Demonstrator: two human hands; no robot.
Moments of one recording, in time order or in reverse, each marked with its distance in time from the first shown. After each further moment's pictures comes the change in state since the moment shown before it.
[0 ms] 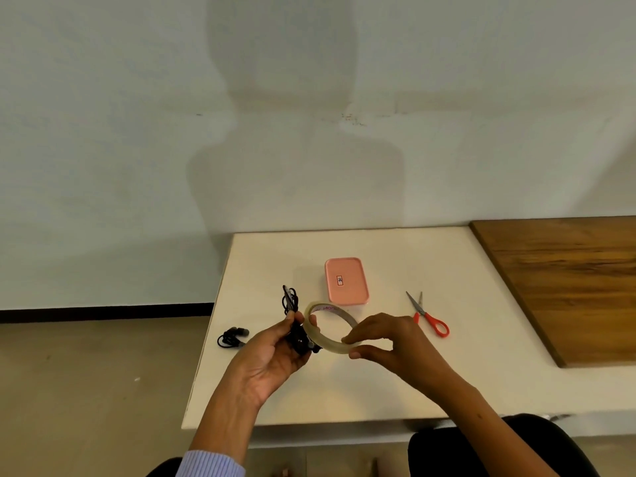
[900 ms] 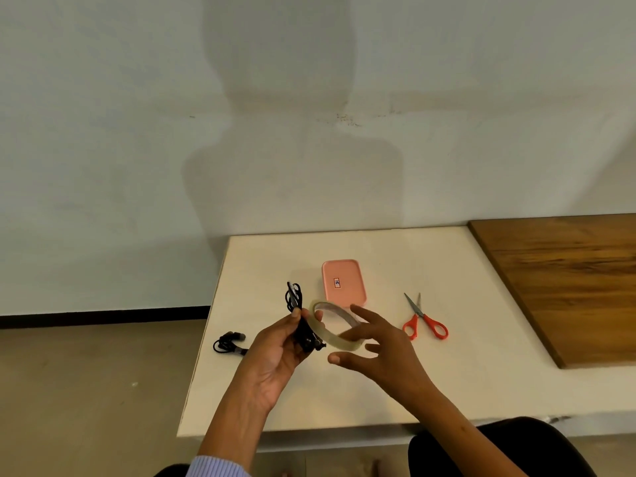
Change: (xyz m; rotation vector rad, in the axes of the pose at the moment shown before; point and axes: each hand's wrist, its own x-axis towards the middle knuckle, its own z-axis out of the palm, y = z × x) left_hand 0.005 -0.007 0.012 0.115 0.002 0.190; right_hand 0.002 -0.008 0.024 0.193 0.151 0.266
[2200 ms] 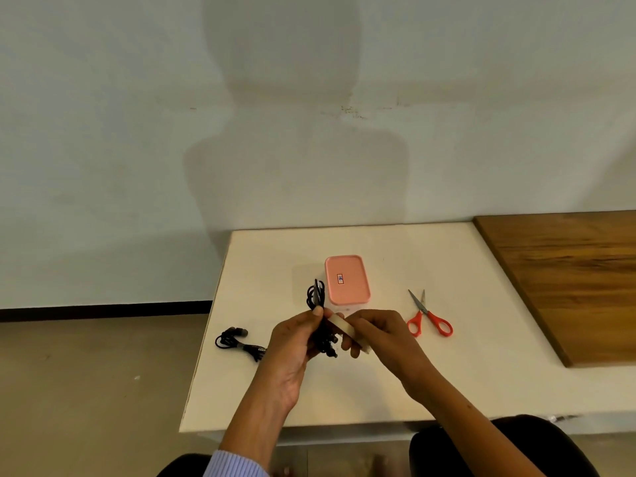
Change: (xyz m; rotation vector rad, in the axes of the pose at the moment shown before) left_hand -0.005 -0.008 0.021 0.338 0.086 0.105; right_hand 0.008 -0.022 -0.008 0.290 -0.097 0.126
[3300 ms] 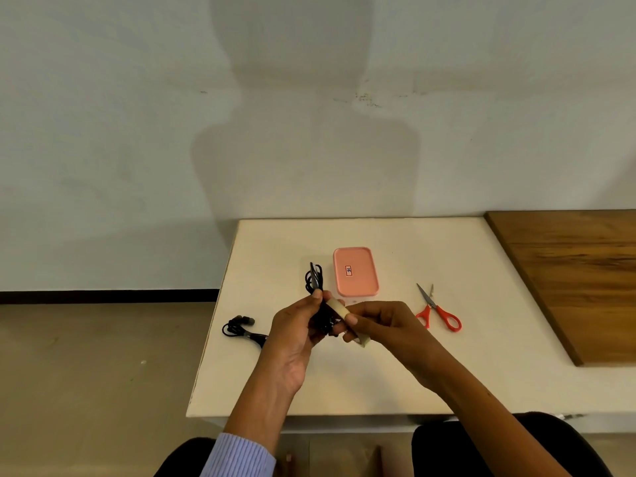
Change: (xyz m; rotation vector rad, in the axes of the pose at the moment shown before) left_hand 0.006 0.004 -0.005 -0.156 0.030 -0.034; right_hand 0.007 0.005 -0.005 0.043 -0.172 0.002
